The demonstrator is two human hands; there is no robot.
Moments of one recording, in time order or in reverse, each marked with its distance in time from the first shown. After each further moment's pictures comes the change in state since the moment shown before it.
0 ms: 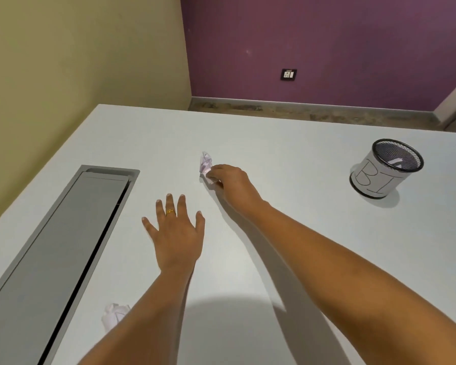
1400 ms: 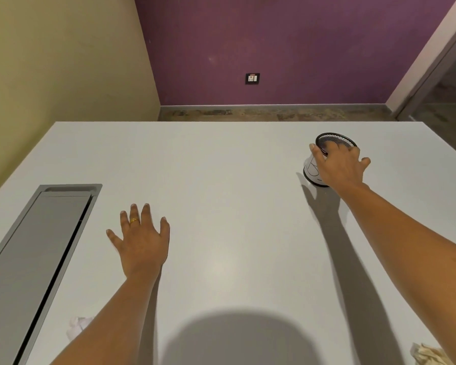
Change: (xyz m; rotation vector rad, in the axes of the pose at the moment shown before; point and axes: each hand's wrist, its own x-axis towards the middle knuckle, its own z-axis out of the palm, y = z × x) left_hand -0.001 0.002 -0.003 -0.020 -0.028 0.005; right_hand -0.097 0.134 -0.180 -0.525 0.333 0.802
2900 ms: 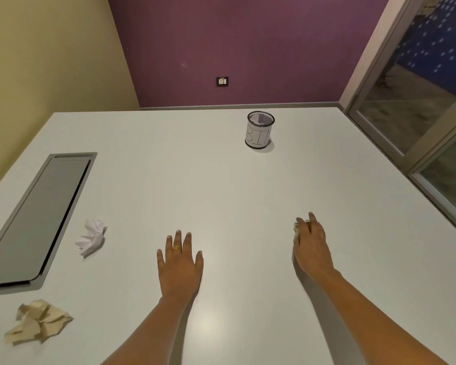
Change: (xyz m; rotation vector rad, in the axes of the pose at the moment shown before) left_hand -0.280 0.023 -0.017 0.003 -0.193 0.273; right_hand -0.318 0.161 -0.044 0.138 -0.241 0.009
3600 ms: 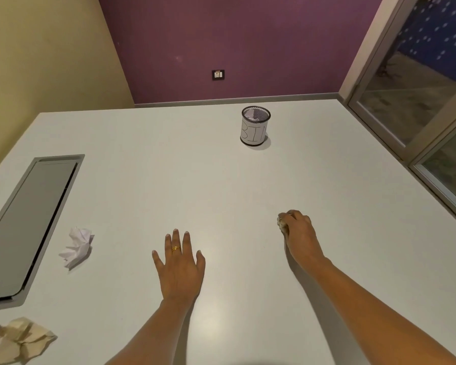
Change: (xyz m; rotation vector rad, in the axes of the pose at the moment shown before) left_hand 0.014 0.018 0.010 0.028 0.008 -0.005; right_hand 0.033 -0.017 0.000 0.704 -0.059 0.142
